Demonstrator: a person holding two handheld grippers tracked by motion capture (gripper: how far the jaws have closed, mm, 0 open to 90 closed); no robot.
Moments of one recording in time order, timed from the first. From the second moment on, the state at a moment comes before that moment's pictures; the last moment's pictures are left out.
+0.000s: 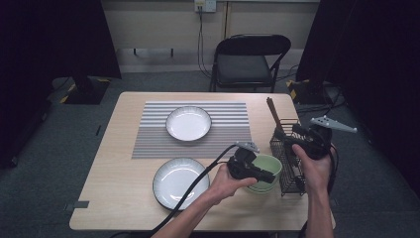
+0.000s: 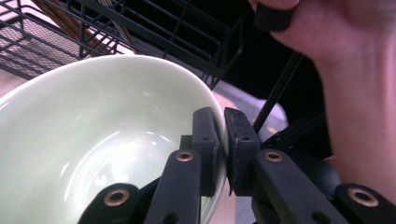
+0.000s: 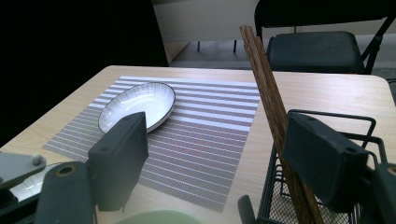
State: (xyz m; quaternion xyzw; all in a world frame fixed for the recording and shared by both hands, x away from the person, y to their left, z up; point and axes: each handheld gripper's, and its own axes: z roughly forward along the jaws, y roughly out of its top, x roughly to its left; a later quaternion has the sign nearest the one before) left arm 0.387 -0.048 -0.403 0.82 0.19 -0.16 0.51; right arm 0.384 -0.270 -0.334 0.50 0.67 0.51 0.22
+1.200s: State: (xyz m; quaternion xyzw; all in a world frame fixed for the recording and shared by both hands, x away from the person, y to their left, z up) left arm 0.396 -0.044 -0.401 0.81 0.19 -0.20 0.51; right arm 0.384 -0.268 -0.334 0.49 0.67 0.51 0.22
